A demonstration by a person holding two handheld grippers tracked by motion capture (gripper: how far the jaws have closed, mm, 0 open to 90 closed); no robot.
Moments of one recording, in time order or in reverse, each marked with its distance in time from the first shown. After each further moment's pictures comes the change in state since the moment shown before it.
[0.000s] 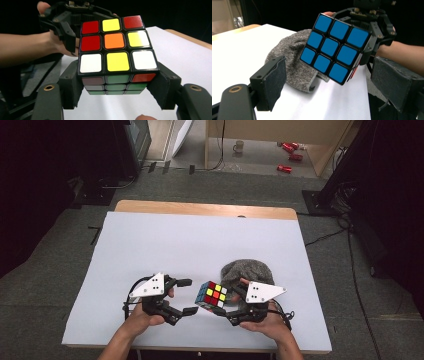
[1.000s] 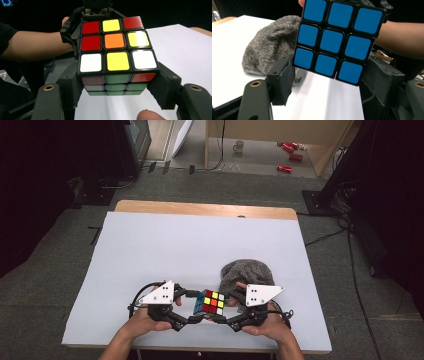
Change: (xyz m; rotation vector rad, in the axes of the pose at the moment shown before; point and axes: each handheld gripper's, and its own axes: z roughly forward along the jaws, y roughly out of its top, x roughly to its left) left arm -0.008 -0.005 0.012 0.090 -0.097 0.082; right arm 0.003 0.000 0.000 0.019 0.136 -0.001
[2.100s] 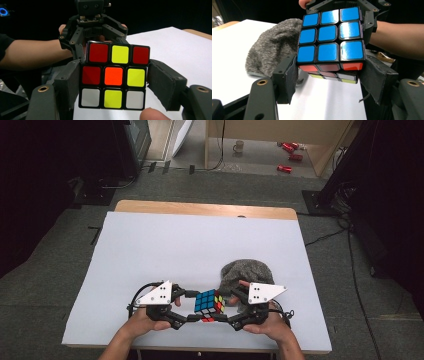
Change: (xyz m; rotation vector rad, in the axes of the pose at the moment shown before) left arm 0.001 -0.004 -0.001 -0.022 -0.001 0.009; right arm -0.002 -0.002 -0.002 -0.043 -0.020 0.043
